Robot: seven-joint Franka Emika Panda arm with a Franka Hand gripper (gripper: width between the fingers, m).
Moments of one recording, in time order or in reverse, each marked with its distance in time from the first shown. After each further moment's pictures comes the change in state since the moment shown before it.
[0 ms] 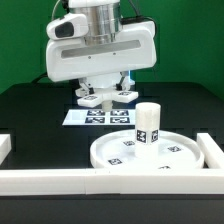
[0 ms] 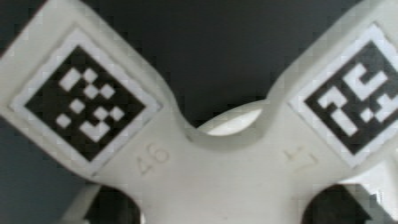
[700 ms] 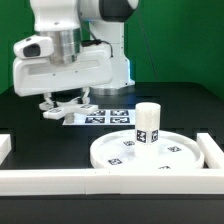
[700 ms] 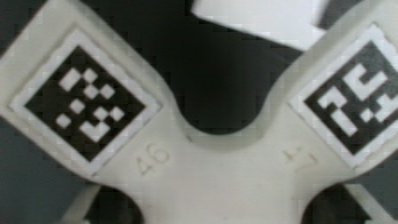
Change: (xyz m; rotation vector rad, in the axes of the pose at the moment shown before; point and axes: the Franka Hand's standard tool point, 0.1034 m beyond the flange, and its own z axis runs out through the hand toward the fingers) arm -0.057 0.061 0.034 -0.047 0.020 -0.153
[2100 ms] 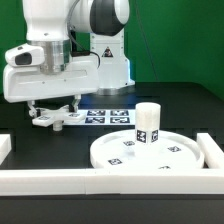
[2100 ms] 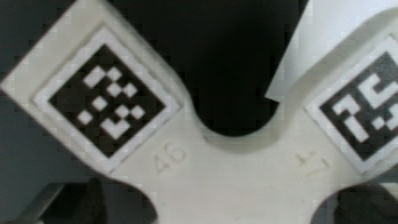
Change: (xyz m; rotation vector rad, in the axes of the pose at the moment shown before) arm -0.043 0.037 0.030 -0.064 -0.016 -0.064
